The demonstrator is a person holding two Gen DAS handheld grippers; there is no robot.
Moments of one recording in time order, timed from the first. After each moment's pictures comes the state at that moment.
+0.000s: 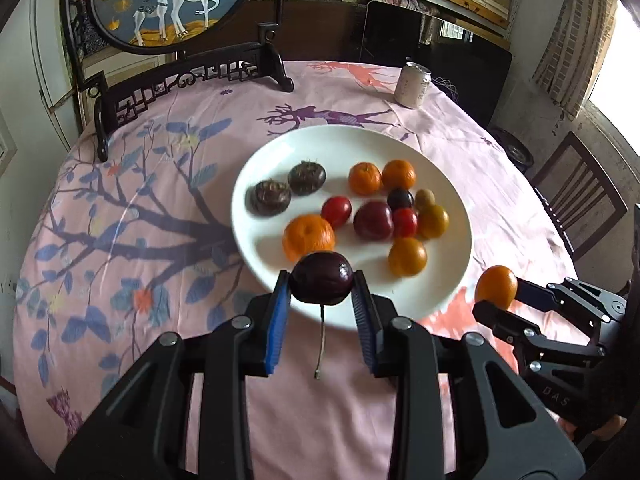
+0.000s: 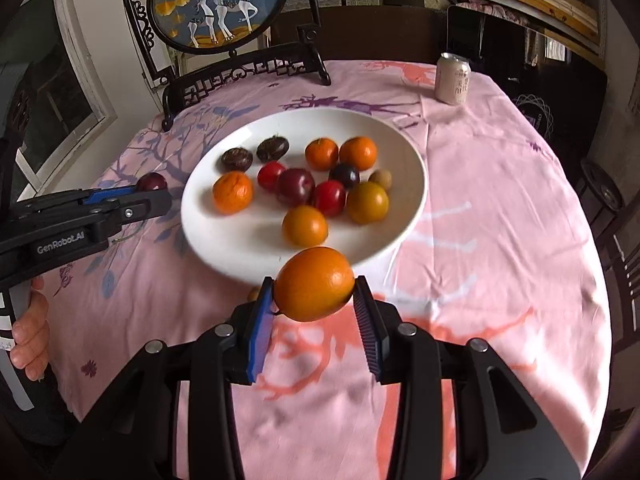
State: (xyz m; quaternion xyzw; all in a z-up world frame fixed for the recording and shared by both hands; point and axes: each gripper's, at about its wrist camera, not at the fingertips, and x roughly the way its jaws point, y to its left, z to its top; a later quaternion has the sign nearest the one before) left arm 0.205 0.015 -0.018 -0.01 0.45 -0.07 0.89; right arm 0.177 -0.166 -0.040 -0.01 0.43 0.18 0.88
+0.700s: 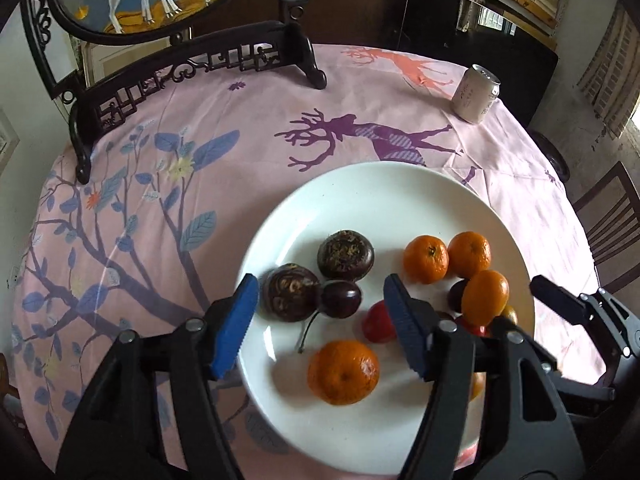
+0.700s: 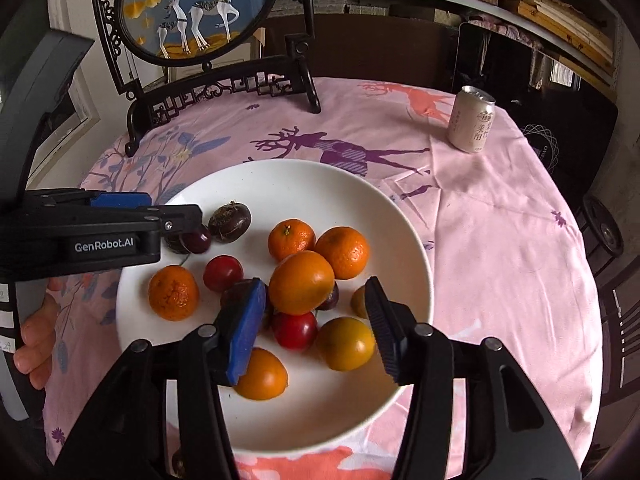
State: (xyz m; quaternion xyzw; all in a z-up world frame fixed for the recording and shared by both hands) left arm 0.309 0.028 -0.035 -0.03 0.48 -0.01 0.87; right arm 0.271 -0.152 -0.039 -0.04 0.42 0.17 0.89
